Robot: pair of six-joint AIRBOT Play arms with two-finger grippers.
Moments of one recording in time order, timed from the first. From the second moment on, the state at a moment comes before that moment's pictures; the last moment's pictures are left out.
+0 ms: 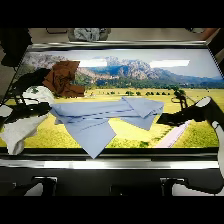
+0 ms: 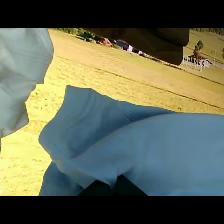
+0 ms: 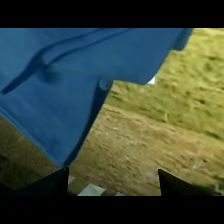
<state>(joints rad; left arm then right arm) 0.19 -1.10 0.89 1.09 -0.83 -1.36 -0.28 -1.46 1.02 -1.04 1.21 1.02</state>
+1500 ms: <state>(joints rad) 0.19 -0.77 2.04 1.13 -1.03 -1.55 -0.30 -0.63 1.83 -1.32 1.01 0.99</state>
